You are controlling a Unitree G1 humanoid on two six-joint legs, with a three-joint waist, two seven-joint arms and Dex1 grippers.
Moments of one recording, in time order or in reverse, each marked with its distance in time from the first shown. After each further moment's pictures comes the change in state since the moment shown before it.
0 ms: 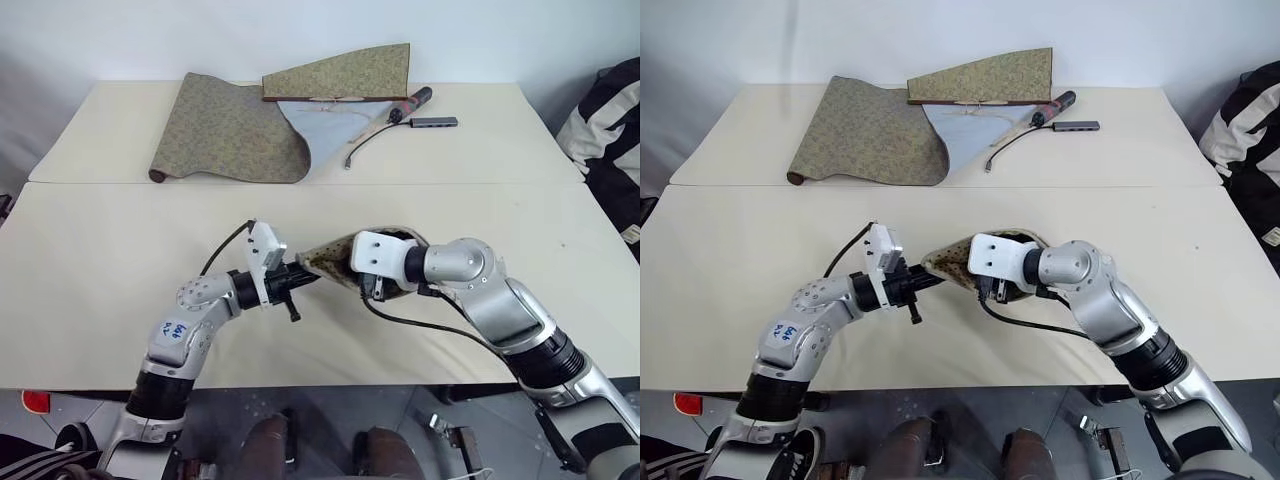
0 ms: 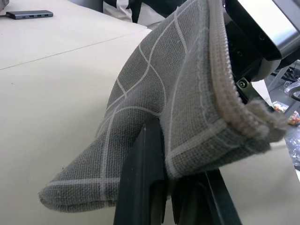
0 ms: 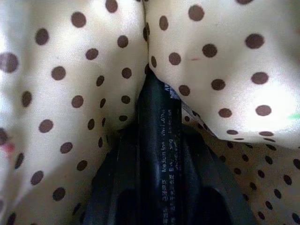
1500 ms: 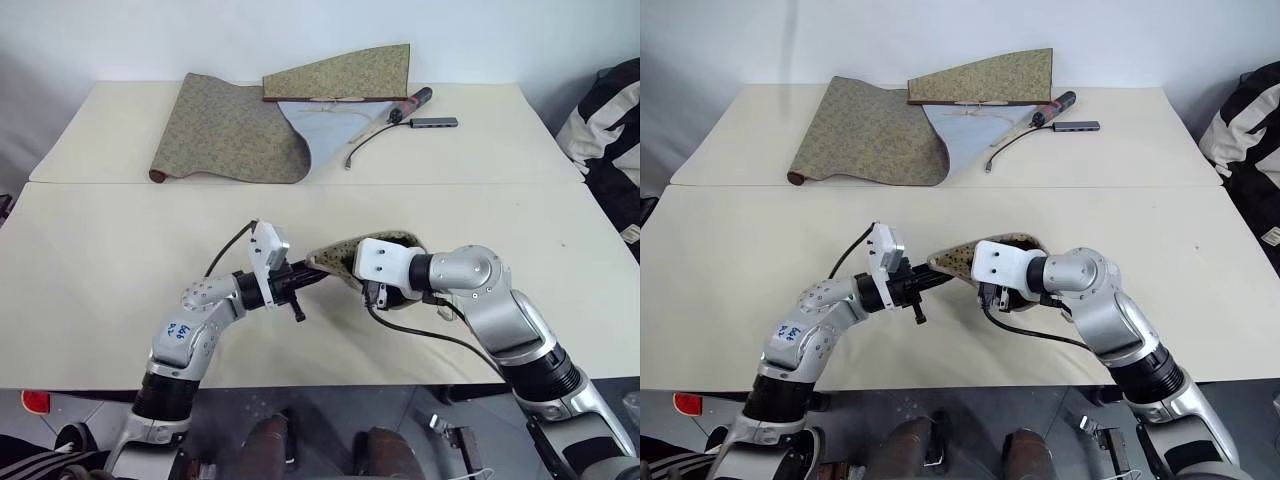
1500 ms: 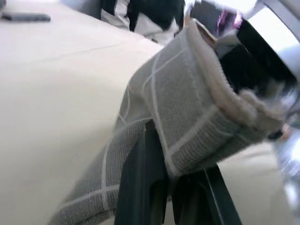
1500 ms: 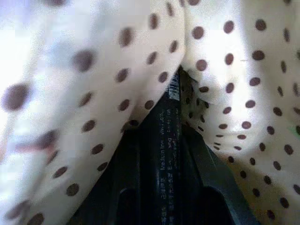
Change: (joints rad) left arm 0.001 -0.008 -0.015 -0.003 0.044 -0.098 -0.010; right arm 0.077 0.093 -0.128 -0.056 0.017 0.095 0.119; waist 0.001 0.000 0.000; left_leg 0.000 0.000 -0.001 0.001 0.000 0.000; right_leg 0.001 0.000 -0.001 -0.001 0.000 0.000
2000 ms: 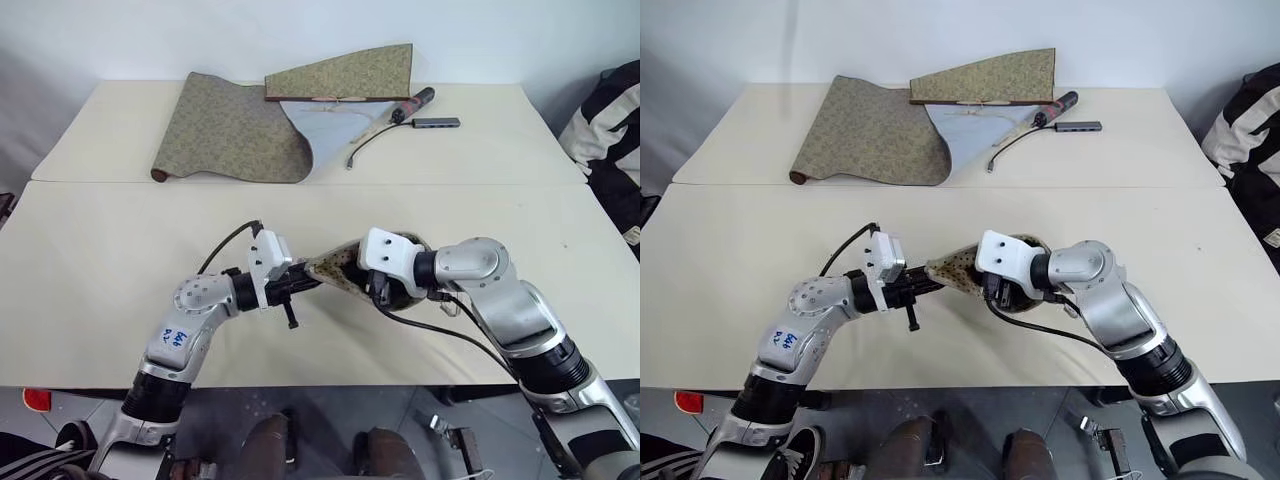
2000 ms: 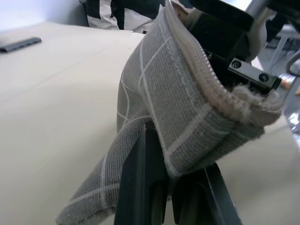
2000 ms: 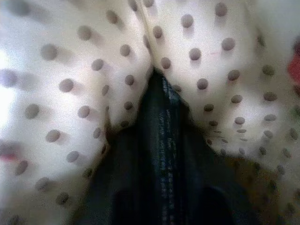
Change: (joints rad) left arm 0.015 0.038 -0.023 0.026 0.026 -0.022 -0.029; right arm -0.037 -0.067 0.025 -0.016 0.106 0.027 0.017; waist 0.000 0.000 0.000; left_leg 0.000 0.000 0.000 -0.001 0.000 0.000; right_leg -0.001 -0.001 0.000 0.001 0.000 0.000
